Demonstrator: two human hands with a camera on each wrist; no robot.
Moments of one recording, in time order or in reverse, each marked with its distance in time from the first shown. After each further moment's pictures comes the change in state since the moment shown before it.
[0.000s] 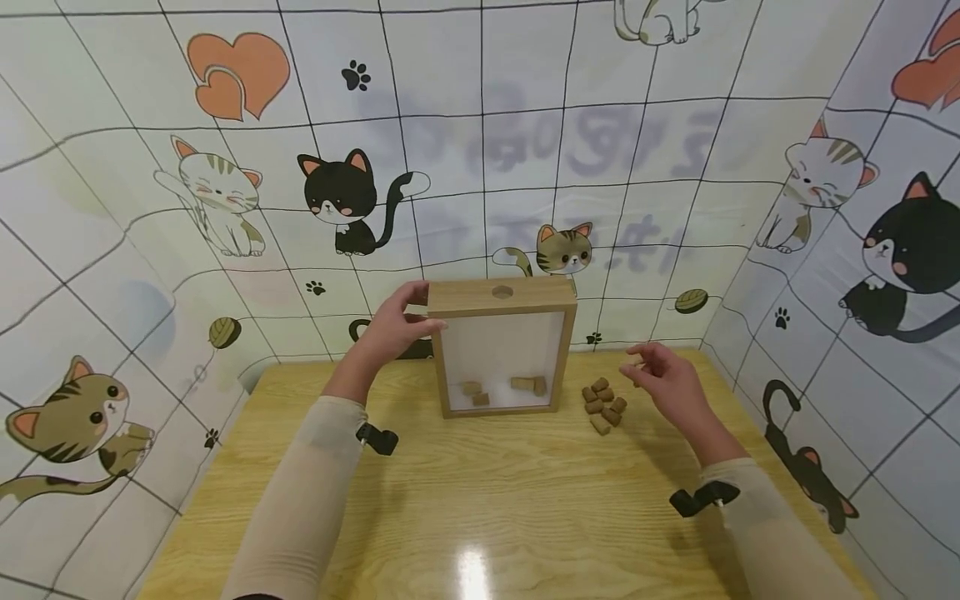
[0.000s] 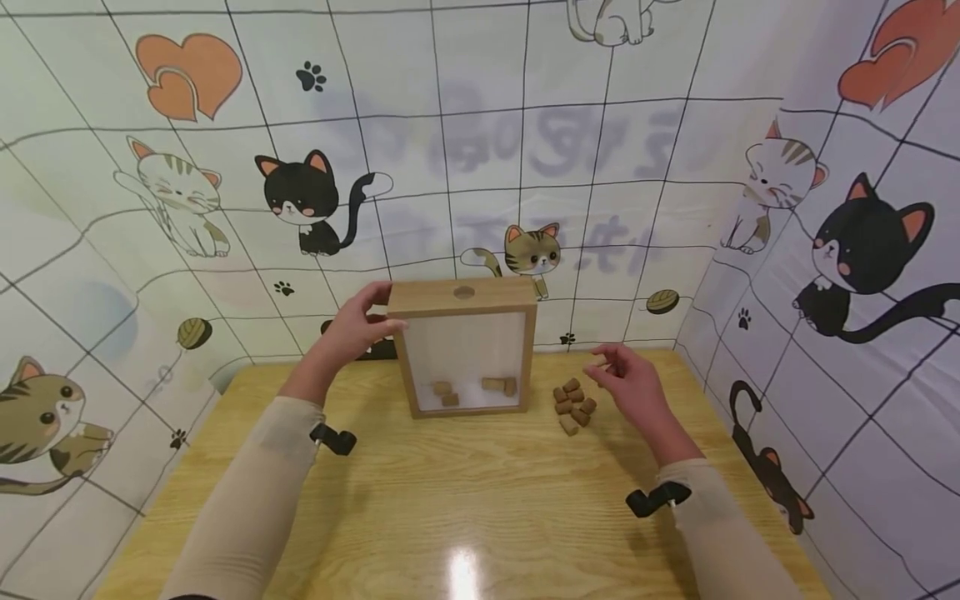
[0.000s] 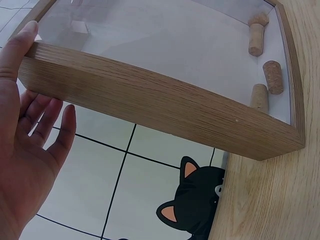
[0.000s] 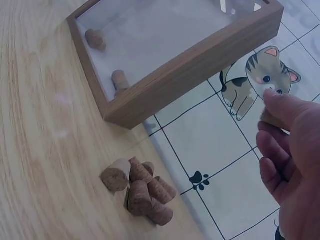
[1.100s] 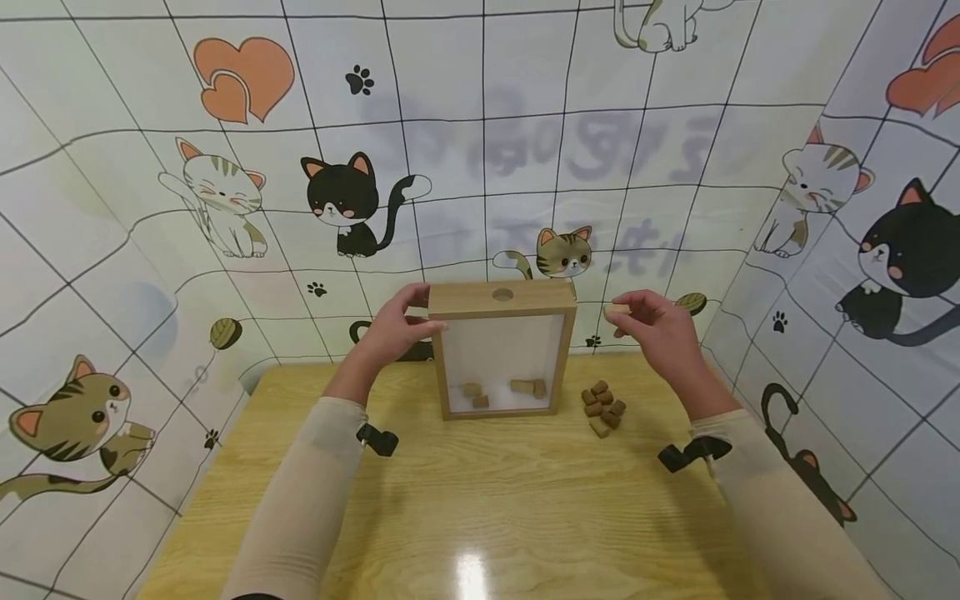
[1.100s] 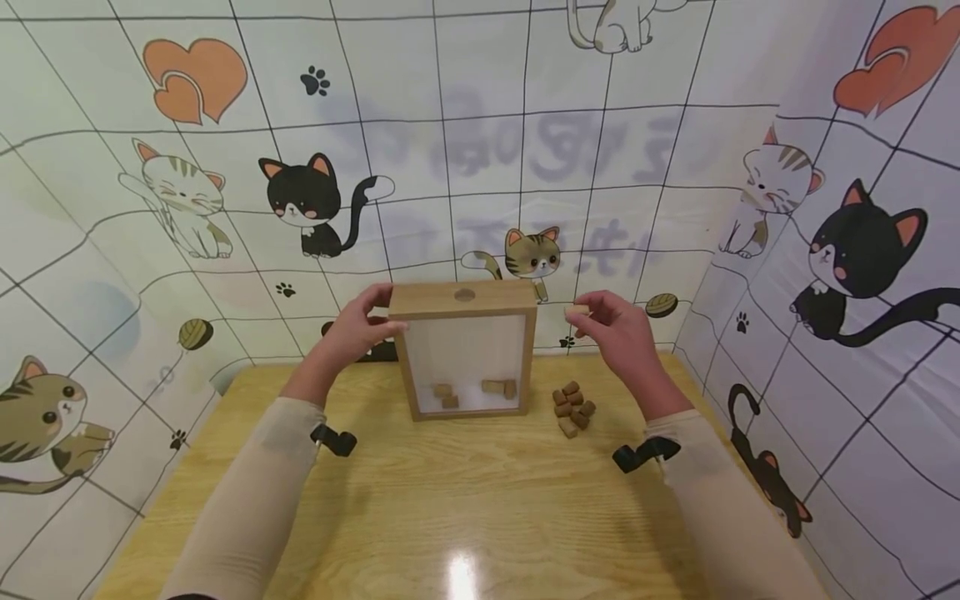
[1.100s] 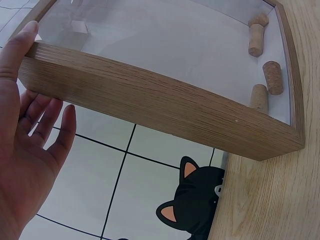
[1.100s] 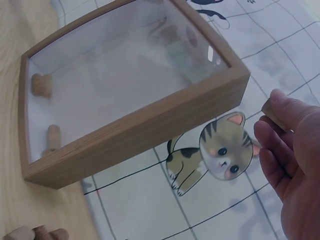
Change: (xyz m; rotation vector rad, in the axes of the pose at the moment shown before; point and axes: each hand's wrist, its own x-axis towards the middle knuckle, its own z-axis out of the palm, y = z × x) left_hand -0.002 0.002 0.001 0.028 0.006 0.003; right_hand 0.047 -0.095 -0.017 0.056 0.044 -0.091
